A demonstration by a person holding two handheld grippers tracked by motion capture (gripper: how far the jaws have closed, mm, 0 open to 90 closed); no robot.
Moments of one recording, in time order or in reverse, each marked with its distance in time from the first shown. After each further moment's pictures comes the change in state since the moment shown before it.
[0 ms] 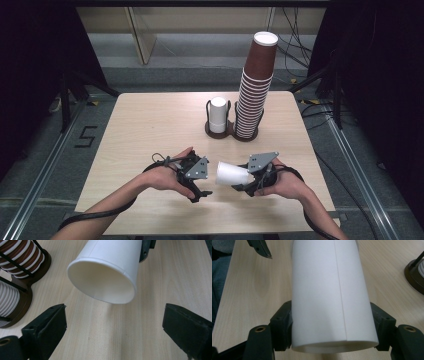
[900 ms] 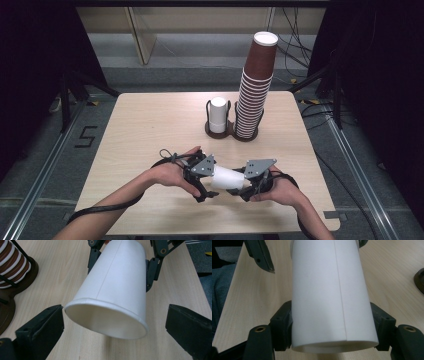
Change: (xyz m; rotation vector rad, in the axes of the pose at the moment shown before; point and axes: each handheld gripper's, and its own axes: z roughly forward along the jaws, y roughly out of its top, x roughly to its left) left arm 0.006 0.013 0.015 -0.050 -0.097 -0.035; right arm 0.013 -0.005 0.013 -0.075 0.006 -0.015
